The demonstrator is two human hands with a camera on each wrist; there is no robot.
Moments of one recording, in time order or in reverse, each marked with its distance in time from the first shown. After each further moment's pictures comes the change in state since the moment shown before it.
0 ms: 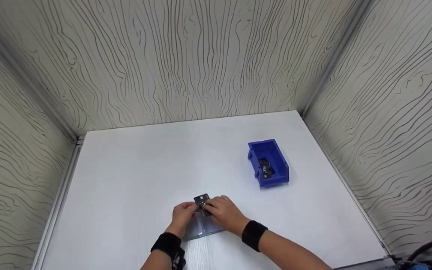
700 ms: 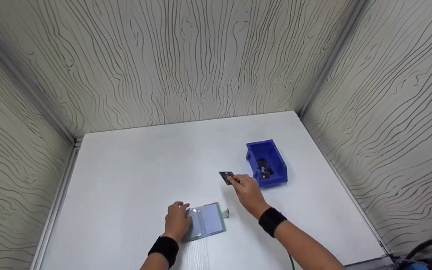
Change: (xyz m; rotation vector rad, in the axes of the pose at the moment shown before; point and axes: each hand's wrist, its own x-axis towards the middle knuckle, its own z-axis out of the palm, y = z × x) left_hand -0.002 -0.020 -0.014 0.834 0.076 0.447; right_hand -0.016 0.072 -0.033 0.001 0.261 0.257
